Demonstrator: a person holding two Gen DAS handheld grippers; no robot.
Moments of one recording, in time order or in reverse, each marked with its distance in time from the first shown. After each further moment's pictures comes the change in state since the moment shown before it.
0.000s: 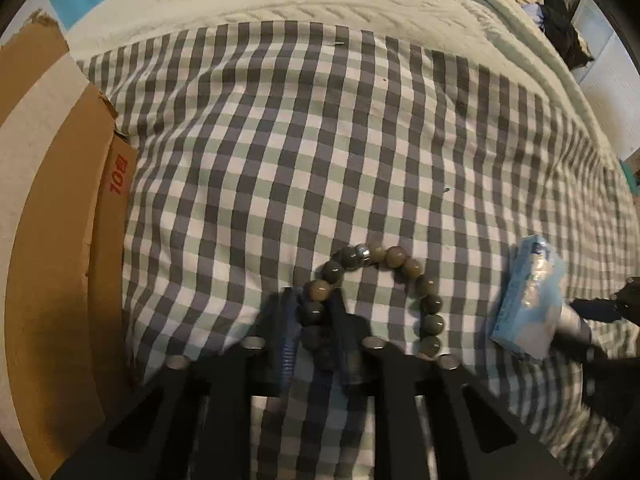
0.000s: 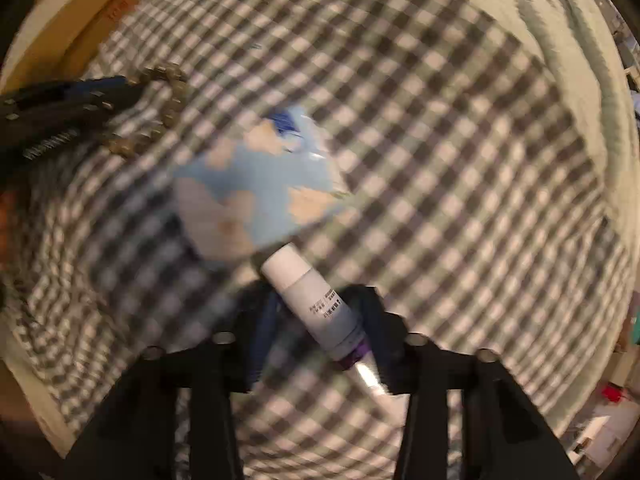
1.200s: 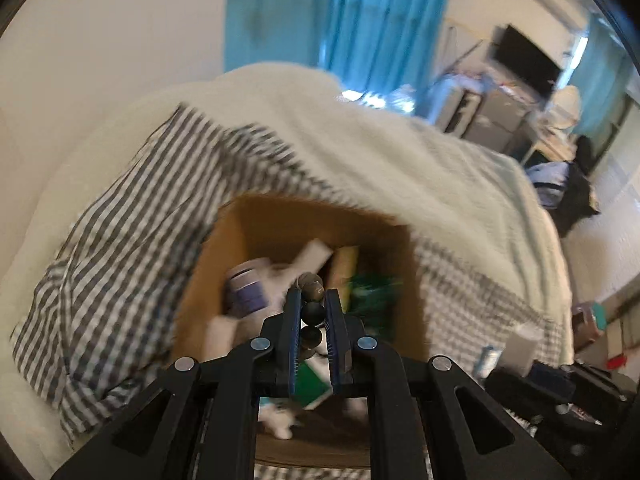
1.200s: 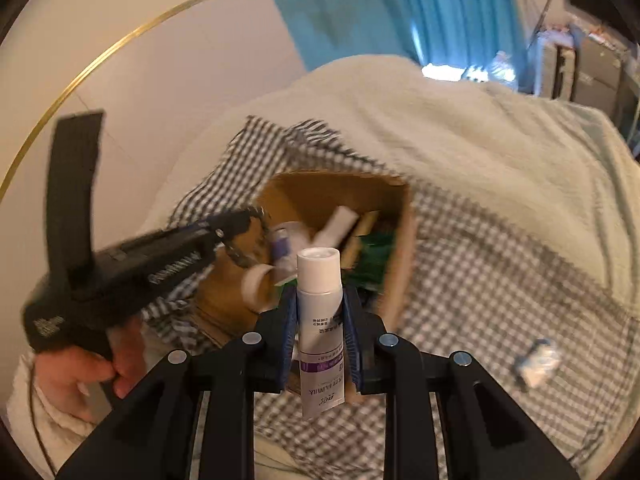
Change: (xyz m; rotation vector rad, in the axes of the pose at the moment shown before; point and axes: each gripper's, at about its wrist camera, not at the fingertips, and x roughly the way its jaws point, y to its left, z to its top) left arm -0.235 0.233 -0.012 -0.315 -0.309 -0.018; right arm -0.259 0.265 0.083 0.041 -0.541 0.415
